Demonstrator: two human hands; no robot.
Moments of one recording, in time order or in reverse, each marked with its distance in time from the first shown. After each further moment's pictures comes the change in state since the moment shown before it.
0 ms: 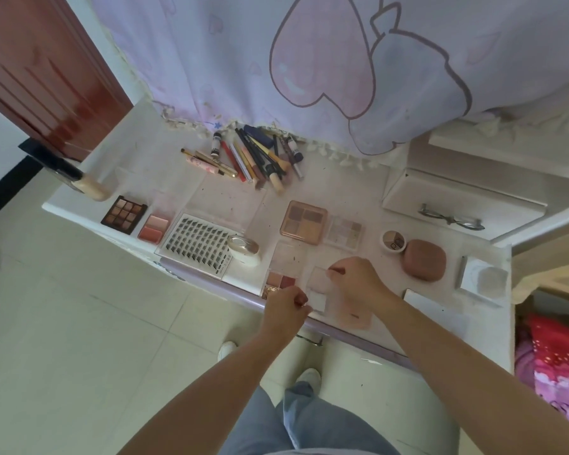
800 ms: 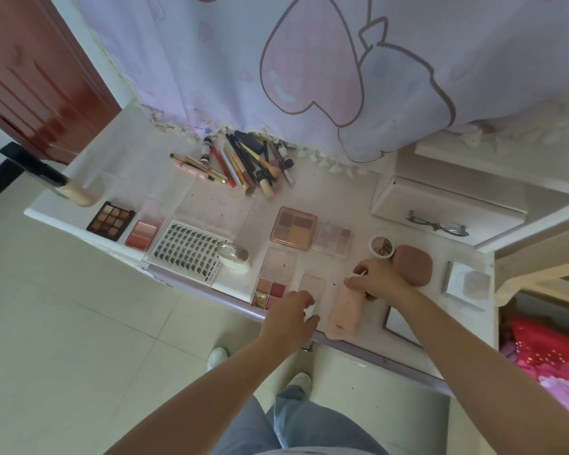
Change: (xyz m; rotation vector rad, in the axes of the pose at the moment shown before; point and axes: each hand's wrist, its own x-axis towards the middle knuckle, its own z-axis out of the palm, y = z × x) left_hand -0.005 0.018 0.004 0.283 -0.124 0.176; right_hand -0.001 0.025 -0.042 0.137 -0.083 0.274
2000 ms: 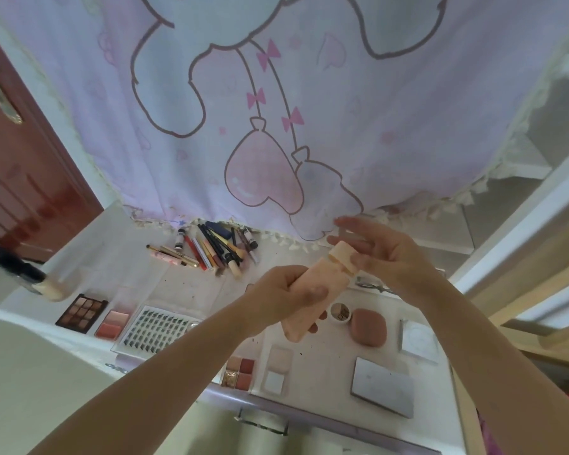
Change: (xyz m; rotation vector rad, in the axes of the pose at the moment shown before) left_hand -0.003 0.121 -0.130 -0.663 -0.295 0.309; right_hand -0.121 -0.063 -0.124 0.578 0.075 -0.876
